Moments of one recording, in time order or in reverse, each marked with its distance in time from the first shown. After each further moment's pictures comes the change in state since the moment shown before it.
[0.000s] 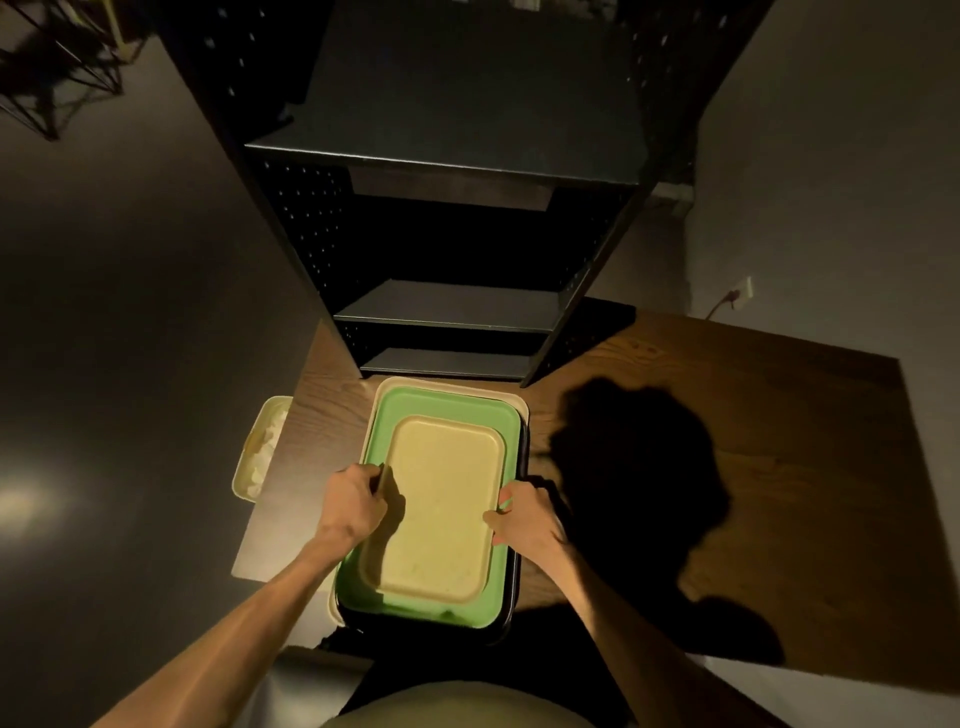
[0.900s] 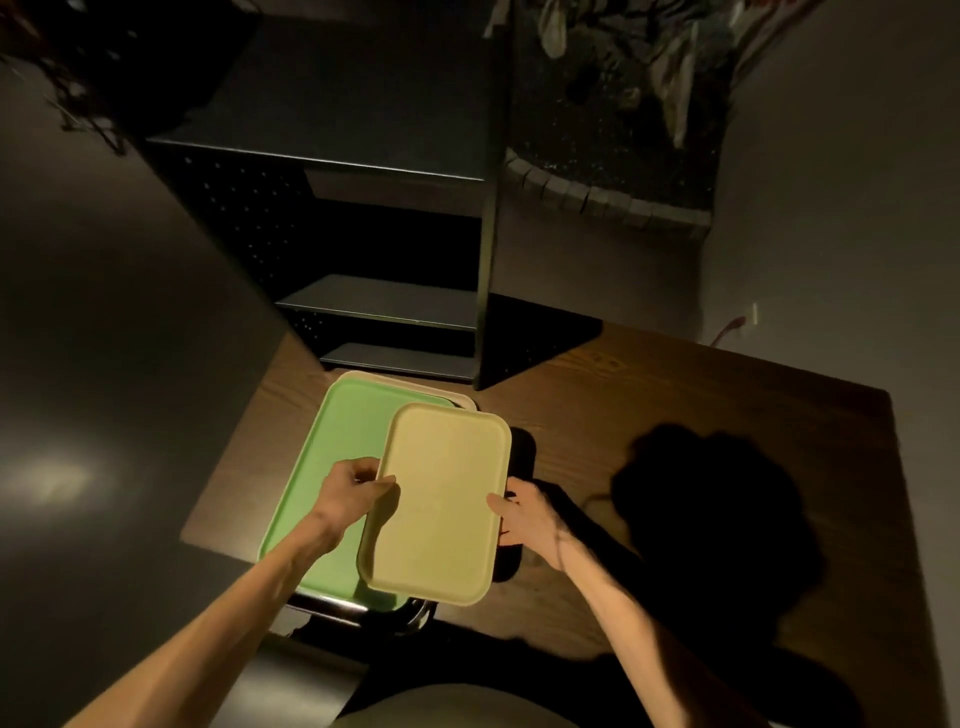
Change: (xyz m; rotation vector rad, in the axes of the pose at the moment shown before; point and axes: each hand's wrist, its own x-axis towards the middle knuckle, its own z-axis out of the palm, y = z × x) left_hand -0.055 0.099 0.045 -0.621 -0.044 -0.190; right_hand -0.012 0.075 -0.106 0.481 -0.336 -0.085
